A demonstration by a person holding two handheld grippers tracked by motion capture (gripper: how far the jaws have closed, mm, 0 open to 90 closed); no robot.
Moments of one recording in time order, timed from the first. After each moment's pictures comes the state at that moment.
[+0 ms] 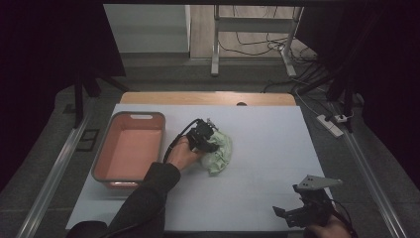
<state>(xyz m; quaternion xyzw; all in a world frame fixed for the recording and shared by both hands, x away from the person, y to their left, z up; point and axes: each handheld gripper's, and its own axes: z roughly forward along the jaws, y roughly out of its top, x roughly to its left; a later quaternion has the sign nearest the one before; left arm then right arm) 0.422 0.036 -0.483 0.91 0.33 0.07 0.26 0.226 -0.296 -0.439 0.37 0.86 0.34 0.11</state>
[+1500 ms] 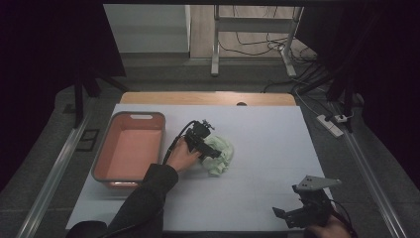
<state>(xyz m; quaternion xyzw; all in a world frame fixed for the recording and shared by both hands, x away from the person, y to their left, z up) 0.427 0.046 -0.494 0.89 0.36 0.01 0.29 0.226 -0.295 -0.440 0.37 0.86 0.34 0.11</state>
